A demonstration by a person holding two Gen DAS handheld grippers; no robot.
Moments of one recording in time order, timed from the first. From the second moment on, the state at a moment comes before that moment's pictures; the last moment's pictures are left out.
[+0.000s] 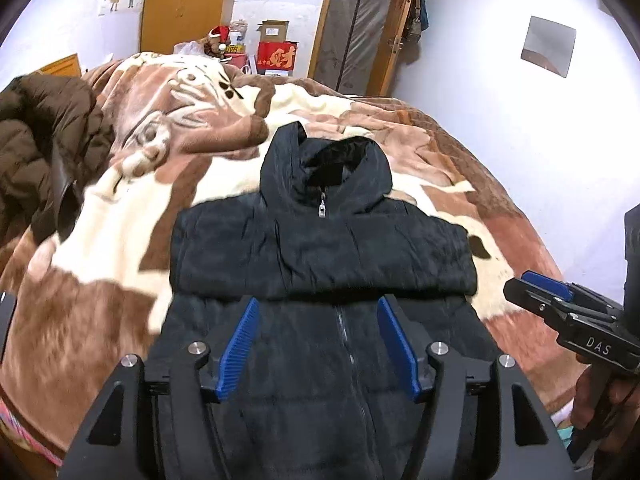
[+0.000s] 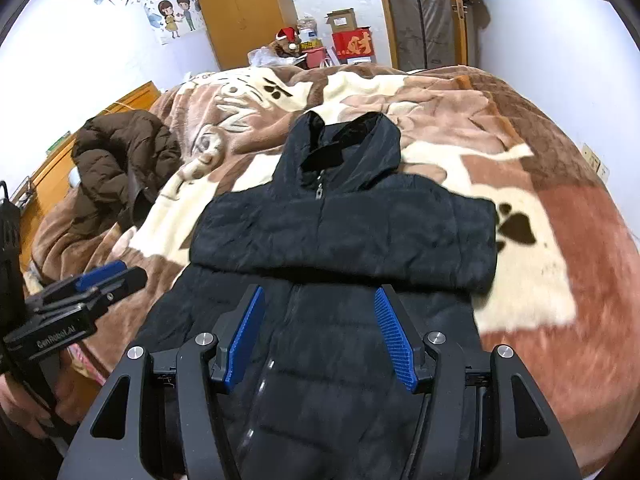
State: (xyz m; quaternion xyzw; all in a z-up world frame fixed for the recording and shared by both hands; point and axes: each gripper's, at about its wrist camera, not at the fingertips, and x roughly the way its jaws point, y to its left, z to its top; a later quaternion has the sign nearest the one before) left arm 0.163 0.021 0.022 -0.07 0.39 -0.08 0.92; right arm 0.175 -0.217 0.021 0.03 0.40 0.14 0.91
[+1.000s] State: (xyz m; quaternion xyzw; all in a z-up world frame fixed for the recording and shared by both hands) left arm 0.578 0.032 -0.098 -0.05 0.45 -0.03 0.89; right arm 0.576 -0.226 -0.066 -0.01 0.45 0.10 0.89
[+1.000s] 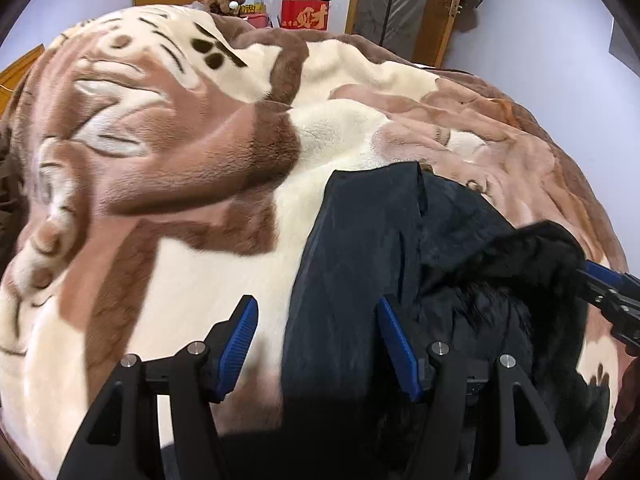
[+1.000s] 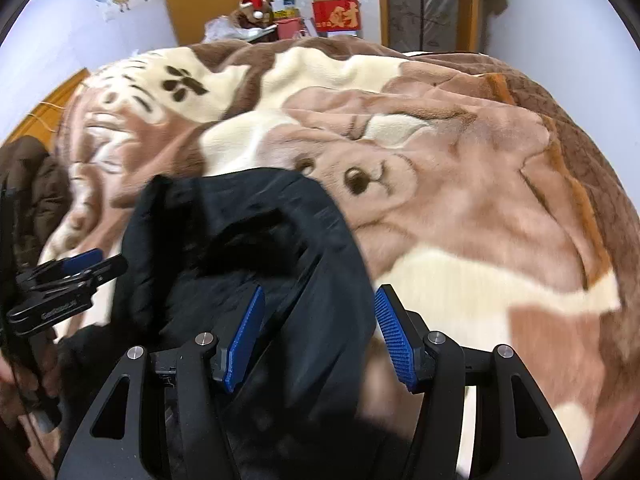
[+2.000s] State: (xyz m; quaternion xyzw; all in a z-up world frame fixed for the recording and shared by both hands) left arm 0.283 0.094 -0.086 -0.19 0.42 -0.06 0.89; right arm 0.299 -0.266 -0.065 0.11 0.44 0.16 0.88
